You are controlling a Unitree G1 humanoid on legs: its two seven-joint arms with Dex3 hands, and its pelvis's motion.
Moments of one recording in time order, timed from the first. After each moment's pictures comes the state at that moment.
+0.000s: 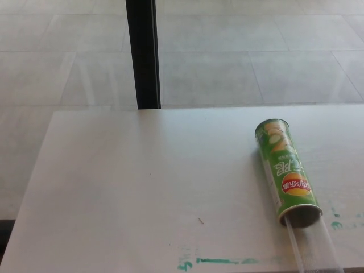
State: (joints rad) left_arm 0.11 0.77 0.49 1.31 -0.14 -0.09 -0.31; right_arm 0.37 -0.76 0.03 -0.39 -0.68 -0.25 0.40
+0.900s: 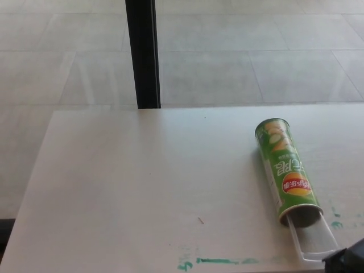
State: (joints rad) left_arm 0.12 0.77 0.49 1.31 -0.14 -0.09 -0.31; right_arm 0.16 -0.80 0.10 -0.36 -1.04 -0.15 0.38
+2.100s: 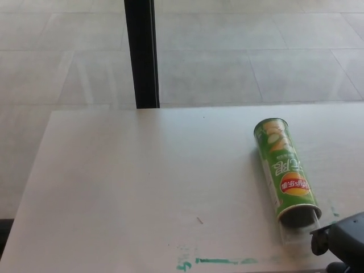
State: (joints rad) left_arm 0.14 0.77 0.49 1.31 -0.16 -0.10 -0.32; right_arm 0.02 -0.64 0.19 -0.26 -1.10 0.00 0.39
